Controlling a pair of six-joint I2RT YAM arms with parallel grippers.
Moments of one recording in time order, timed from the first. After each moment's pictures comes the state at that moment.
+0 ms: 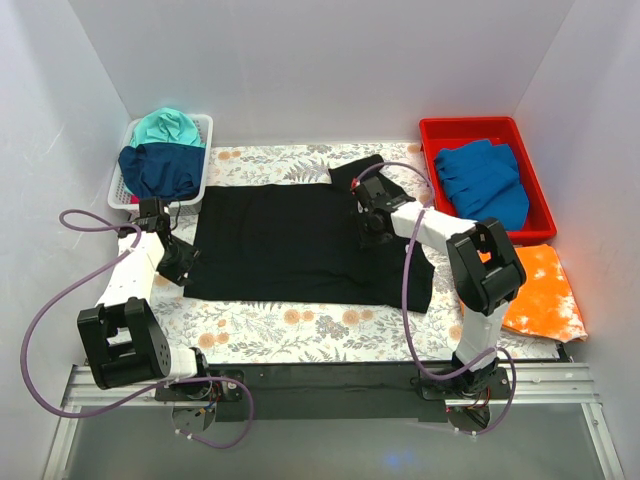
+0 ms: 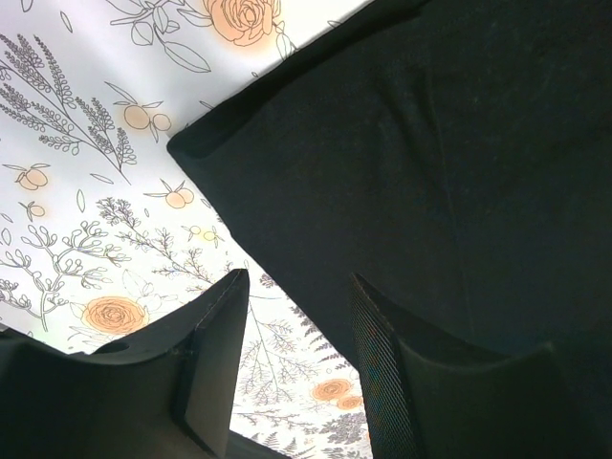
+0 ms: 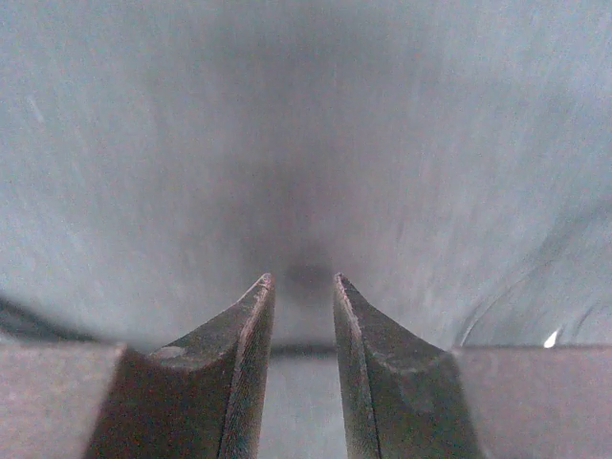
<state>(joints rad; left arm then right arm) 0.20 1.34 0.98 -0.93 -0.04 -0.86 0.57 1.84 1.22 -0.49 0.07 0.25</state>
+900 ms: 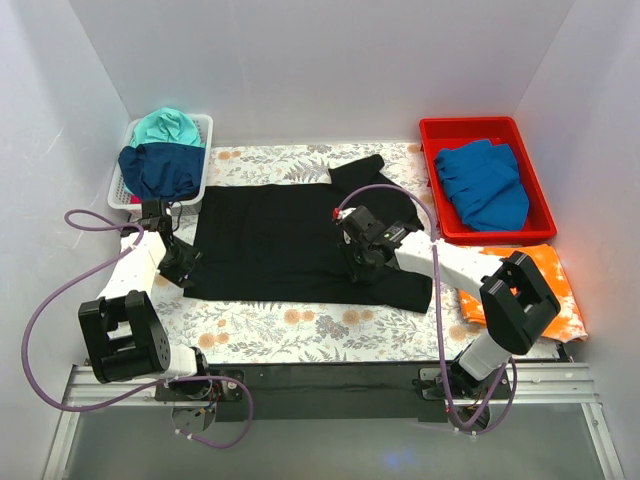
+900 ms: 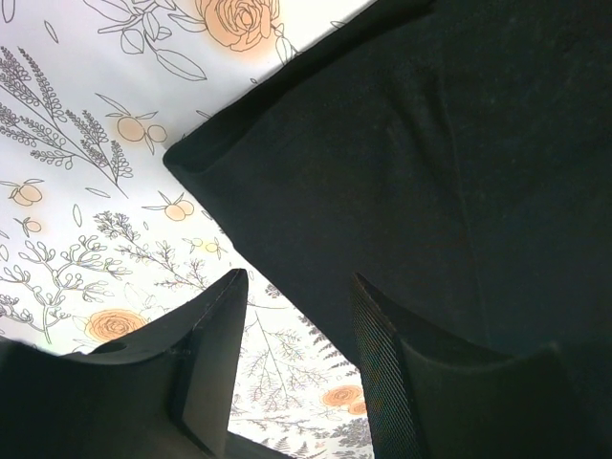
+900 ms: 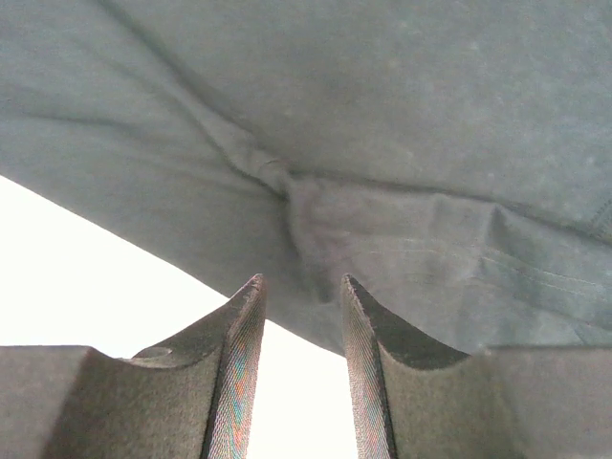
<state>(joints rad) 0.20 1.37 0.95 -0.89 -0.03 -0.83 0.80 1.58 1.08 -0.57 0.06 0.26</state>
